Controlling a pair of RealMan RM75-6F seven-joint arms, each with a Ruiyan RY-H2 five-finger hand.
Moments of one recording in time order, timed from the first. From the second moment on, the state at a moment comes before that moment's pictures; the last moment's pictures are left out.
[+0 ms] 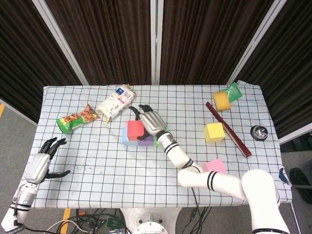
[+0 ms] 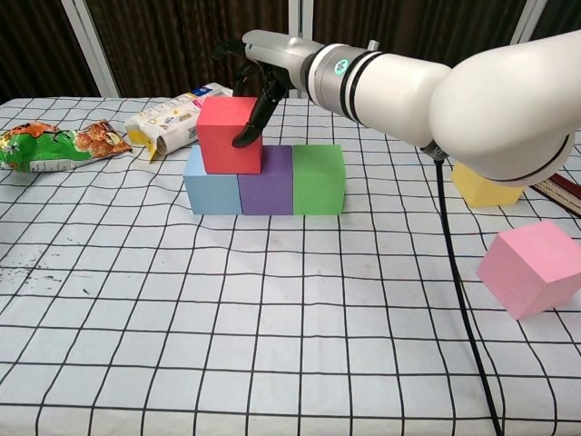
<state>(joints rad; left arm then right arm) -0.22 -1.37 0.02 -1.26 1.60 1.43 -0.45 1.17 -1.82 0.38 -1.16 -0.84 0.75 -0.20</state>
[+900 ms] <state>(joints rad) -0.22 -1.37 0.02 -1.25 1.59 1.42 -0.47 1.17 -1.82 0.38 -1.17 -0.82 0.75 -0.22</state>
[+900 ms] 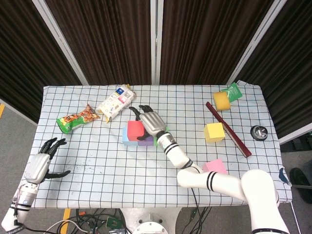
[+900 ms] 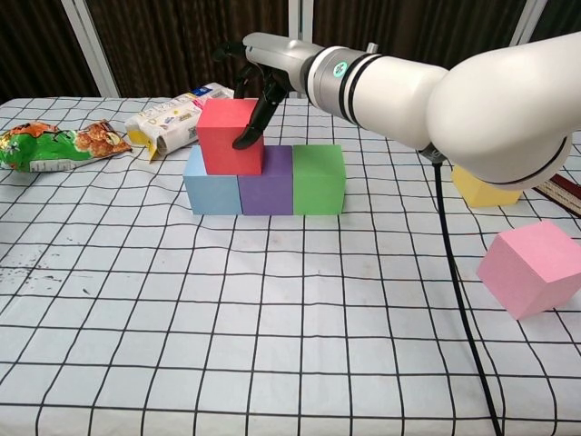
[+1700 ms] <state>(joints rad) -0.22 -1.37 0.02 -1.26 1.60 1.42 -0.50 1.17 -1.82 0.38 -1.18 -0.81 0.75 -0.23</state>
